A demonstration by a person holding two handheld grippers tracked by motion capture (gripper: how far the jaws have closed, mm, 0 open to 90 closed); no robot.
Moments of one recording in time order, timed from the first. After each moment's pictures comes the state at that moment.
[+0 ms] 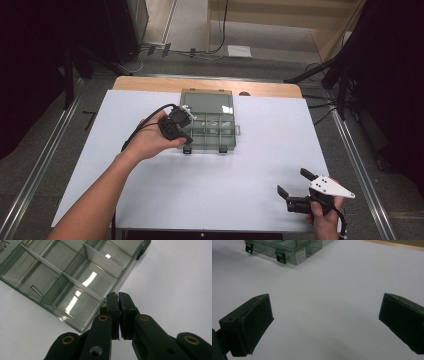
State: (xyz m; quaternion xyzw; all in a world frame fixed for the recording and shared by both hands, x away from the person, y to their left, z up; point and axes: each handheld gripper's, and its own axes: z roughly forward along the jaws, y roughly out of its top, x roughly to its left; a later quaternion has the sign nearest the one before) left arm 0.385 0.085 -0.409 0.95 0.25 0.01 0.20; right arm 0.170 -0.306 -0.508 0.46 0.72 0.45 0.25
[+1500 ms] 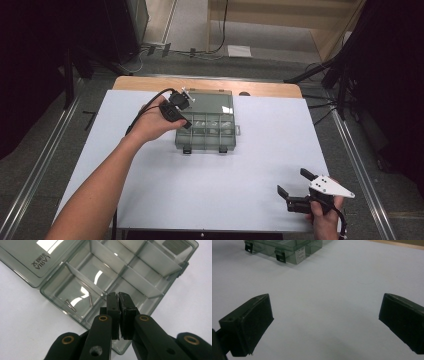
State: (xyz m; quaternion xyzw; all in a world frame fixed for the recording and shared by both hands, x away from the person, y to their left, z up) left arm 0.440 0.085 -0.410 0.93 0.30 0.02 0.20; right arm 0.170 -0.307 -0.510 0.47 0.72 0.45 0.25
